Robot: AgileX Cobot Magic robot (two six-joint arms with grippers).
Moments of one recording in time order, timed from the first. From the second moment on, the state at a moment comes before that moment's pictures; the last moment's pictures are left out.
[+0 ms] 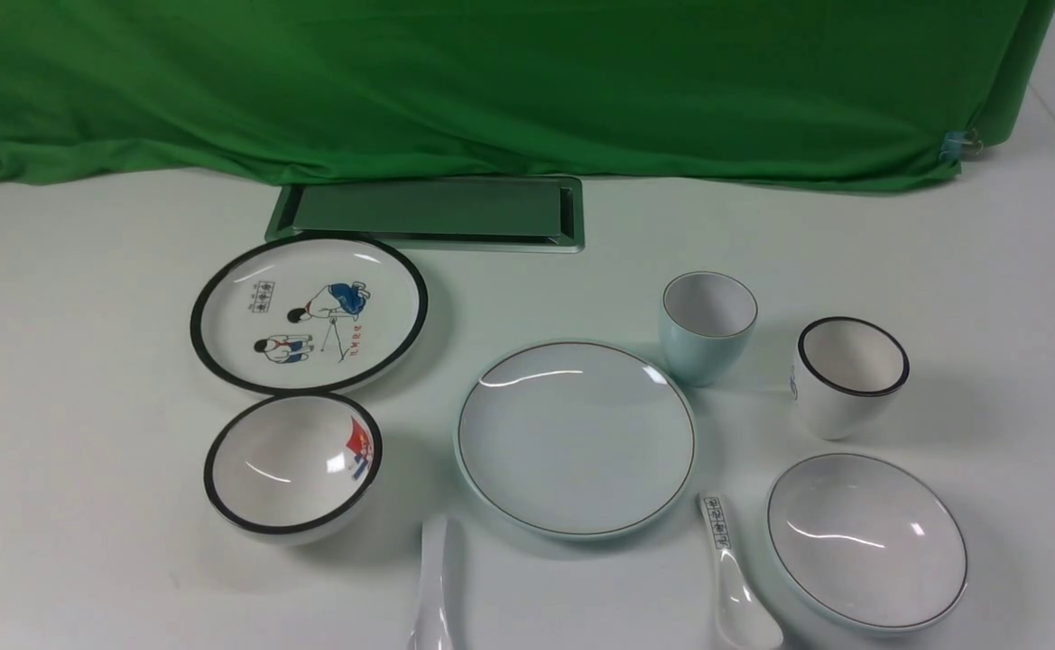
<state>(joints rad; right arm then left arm) 0.01 0.08 -0.08 0.16 0.14 0.36 0.04 0.09 -0.27 -0.23 0.26 -0.40</state>
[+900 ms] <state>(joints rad) 0.16 1.31 -0.85 0.16 0.75 -0.26 -0.43 1.22 -1.05 -0.20 0.97 0.35</state>
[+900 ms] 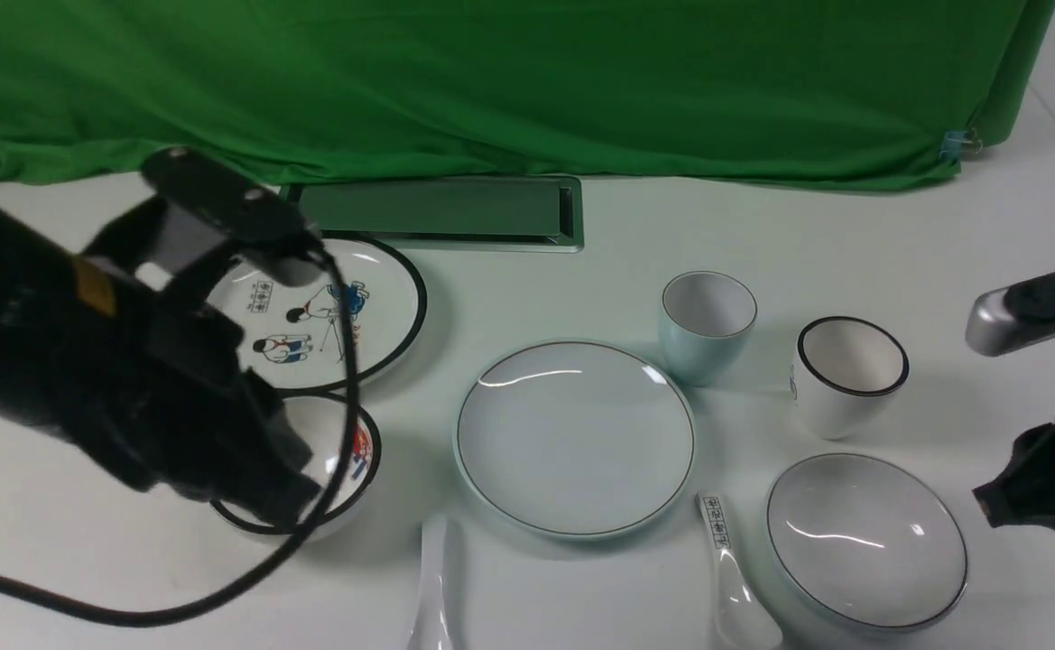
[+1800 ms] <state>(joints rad) 0.17 1.50 -1.07 0.32 0.79 -0.36 -0.52 1.30 -1.06 -0.04 0.83 0.35</state>
